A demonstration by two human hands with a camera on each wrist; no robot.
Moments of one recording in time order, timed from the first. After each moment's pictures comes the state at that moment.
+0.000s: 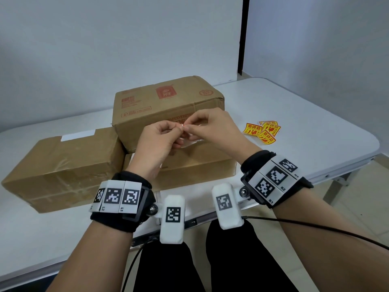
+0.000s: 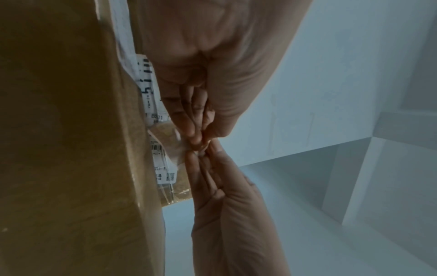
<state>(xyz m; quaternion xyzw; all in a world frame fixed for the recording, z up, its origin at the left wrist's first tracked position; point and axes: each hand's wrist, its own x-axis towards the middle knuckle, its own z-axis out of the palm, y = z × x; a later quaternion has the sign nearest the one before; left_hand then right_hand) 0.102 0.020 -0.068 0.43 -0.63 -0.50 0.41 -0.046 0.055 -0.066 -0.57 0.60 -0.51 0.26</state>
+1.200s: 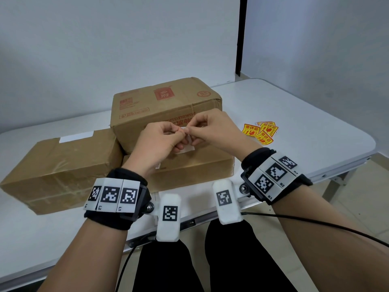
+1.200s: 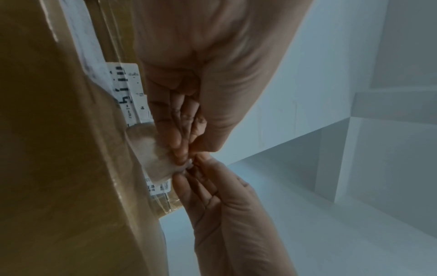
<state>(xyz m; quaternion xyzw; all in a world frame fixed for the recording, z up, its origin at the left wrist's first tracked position) 0.103 0.021 -0.056 0.44 -0.71 -0.44 0.33 -0.053 0.056 -0.065 -0.58 0.60 -0.48 0.28</state>
